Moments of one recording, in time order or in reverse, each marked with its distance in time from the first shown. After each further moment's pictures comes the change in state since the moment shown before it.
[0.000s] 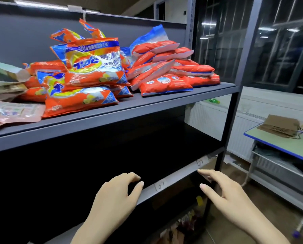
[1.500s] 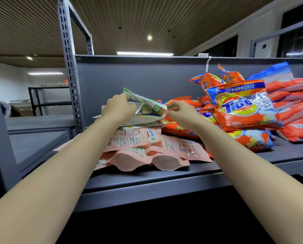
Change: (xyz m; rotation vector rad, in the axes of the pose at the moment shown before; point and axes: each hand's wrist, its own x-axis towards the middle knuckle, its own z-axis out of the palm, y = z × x) left_hand 0.152 -0.269 -0.365 0.220 0.494 -0.344; right_hand 0.296 -0.463 0.181 0.180 -0.021 -0.355
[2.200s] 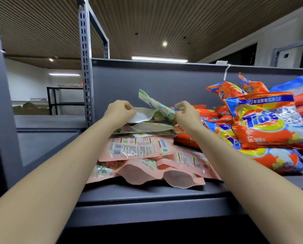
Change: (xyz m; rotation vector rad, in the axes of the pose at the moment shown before) left_hand 0.031 -0.047 0.001 -0.283 -0.035 -0.018; right_hand 0.048 -0.005 0.036 0.102 0.187 0.006
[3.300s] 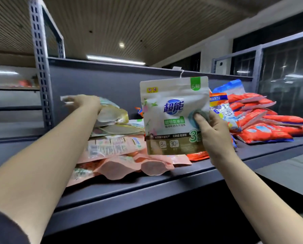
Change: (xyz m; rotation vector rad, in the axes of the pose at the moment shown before) left_hand 0.042 0.025 0.002 -0.185 0.126 -0.550; right_hand -0.138 0.007 -0.107 0.539 0.327 -0.155
